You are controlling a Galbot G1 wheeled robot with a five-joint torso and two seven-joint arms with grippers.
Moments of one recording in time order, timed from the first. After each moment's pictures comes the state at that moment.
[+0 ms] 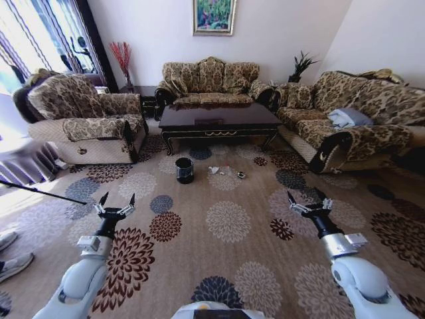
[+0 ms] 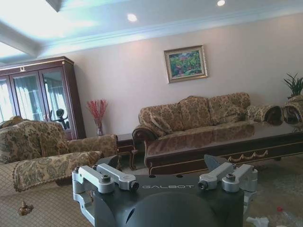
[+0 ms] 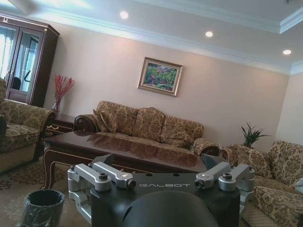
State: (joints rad) left arm 1.59 -1.03 -0.71 -2.05 -0.37 -0.13 -0.15; right arm -1.63 1.04 0.89 2.04 0.42 0.16 -0.09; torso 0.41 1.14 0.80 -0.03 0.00
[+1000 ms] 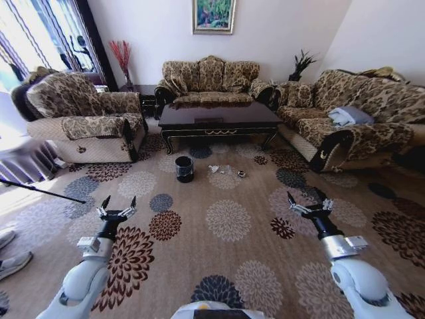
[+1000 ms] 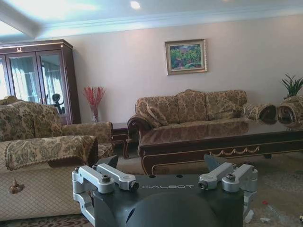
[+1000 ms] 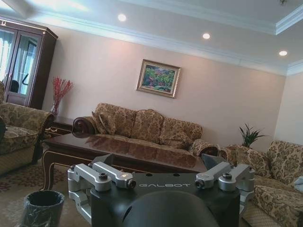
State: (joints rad) left arm 1.60 -1.05 -0.70 -2.05 -0.43 -0.11 -0.13; right arm -1.64 1.05 0.89 2.05 0.43 0.18 -0.08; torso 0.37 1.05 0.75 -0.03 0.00
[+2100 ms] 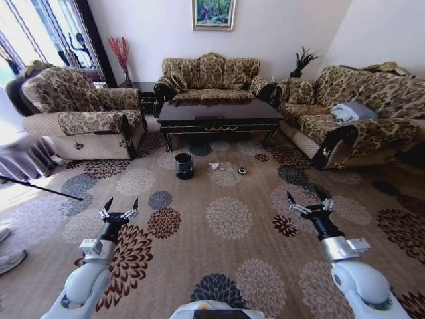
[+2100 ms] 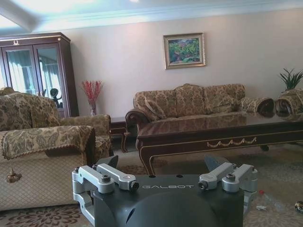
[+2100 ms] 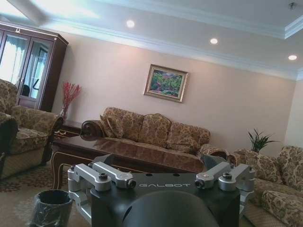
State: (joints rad) left arm 1.61 -1.06 -0.69 -2.06 -0.42 -0.10 -0.13; right arm -1.66 1.06 0.90 2.09 0.42 0.19 -0.12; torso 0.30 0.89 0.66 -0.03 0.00
